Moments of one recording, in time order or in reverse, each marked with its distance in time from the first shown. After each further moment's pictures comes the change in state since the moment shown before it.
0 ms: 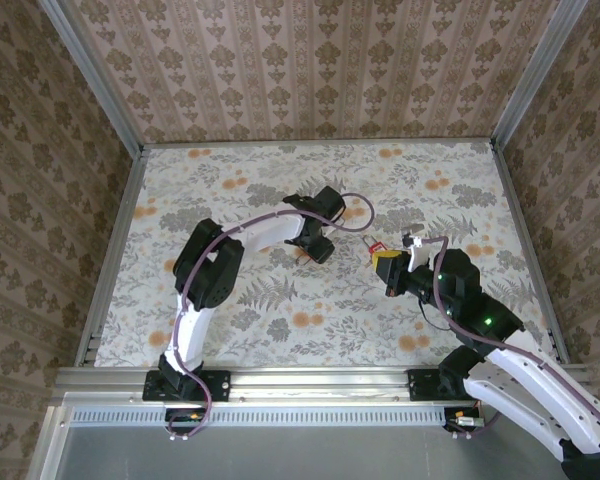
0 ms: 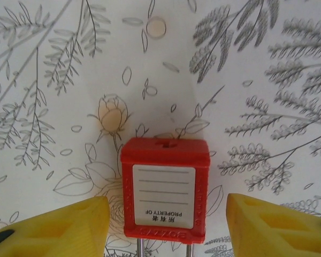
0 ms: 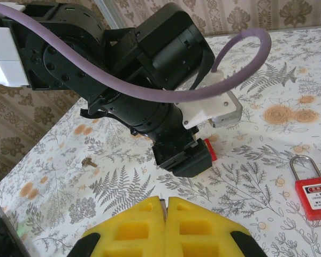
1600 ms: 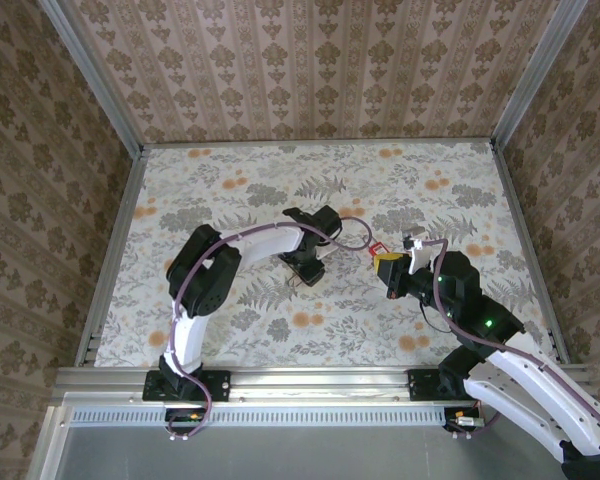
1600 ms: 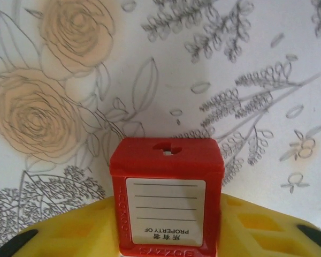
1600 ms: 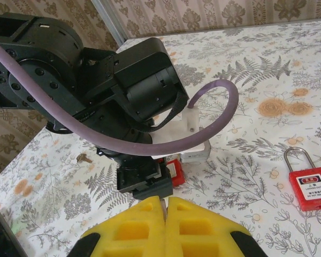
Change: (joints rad) left arm -0.046 -0.062 -0.128 -0.123 0.077 0.025; right arm 0.000 -0.014 -0.014 -0.021 0.012 0.000
